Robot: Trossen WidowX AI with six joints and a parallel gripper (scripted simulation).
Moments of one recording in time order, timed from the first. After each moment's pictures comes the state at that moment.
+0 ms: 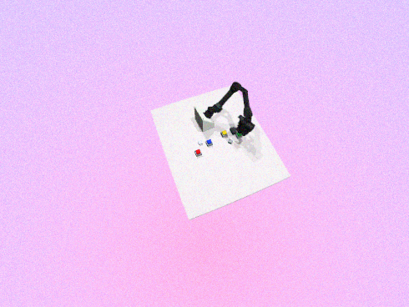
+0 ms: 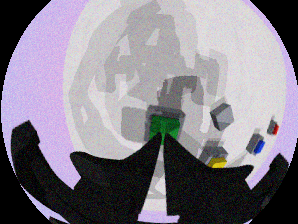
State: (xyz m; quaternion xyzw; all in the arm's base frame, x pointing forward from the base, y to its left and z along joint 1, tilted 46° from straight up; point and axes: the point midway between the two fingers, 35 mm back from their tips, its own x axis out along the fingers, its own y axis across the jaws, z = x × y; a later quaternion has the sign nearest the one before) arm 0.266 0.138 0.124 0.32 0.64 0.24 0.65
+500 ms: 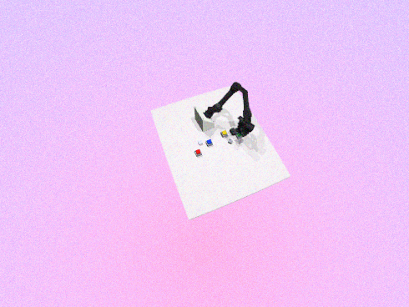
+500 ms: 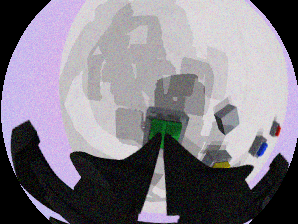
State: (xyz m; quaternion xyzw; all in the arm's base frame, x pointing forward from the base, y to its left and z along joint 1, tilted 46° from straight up) arm 0.265 0.147 0.115 0.32 0.64 0.24 0.65
